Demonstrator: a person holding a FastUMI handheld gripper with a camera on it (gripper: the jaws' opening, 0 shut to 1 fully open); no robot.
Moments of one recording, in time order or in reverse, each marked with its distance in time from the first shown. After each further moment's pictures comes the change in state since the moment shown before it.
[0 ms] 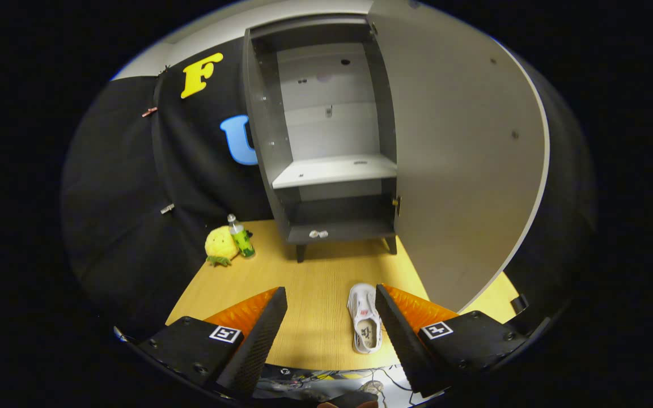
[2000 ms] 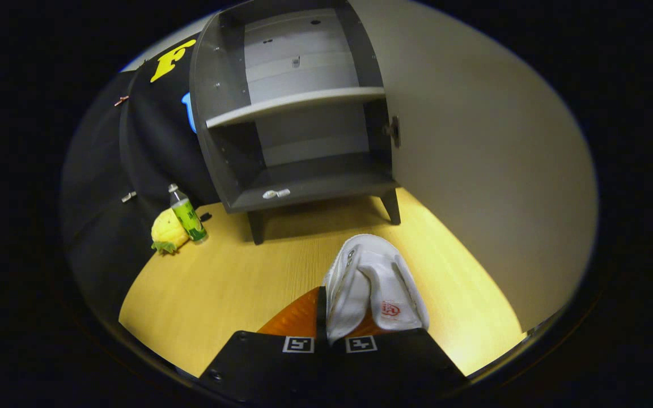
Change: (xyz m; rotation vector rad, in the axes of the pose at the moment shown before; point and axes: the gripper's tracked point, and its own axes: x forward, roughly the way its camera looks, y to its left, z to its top) arm 0.166 -0.055 -0.051 0.068 -0.077 -0.055
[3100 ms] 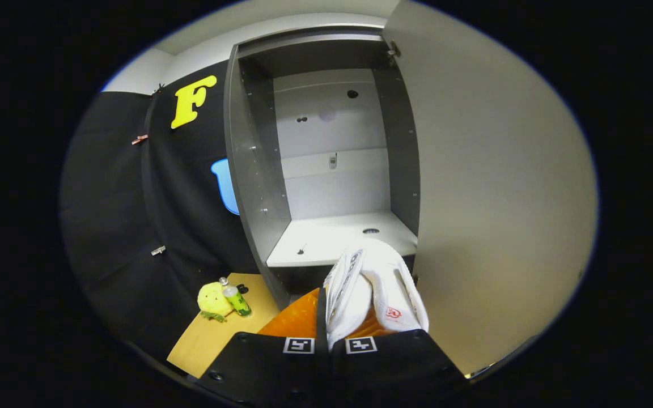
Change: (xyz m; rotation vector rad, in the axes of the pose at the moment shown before) arm -0.071 0.098 0.261 -0.076 -0.214 0.069
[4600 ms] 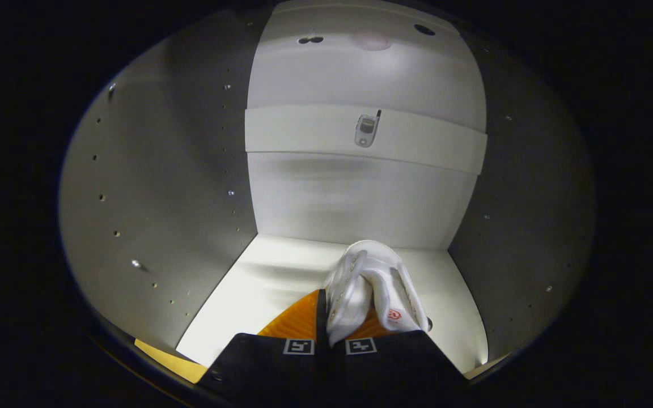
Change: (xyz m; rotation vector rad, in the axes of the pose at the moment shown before) arm 0.347 -0.001 0.009 -0.204 0.196 0.028
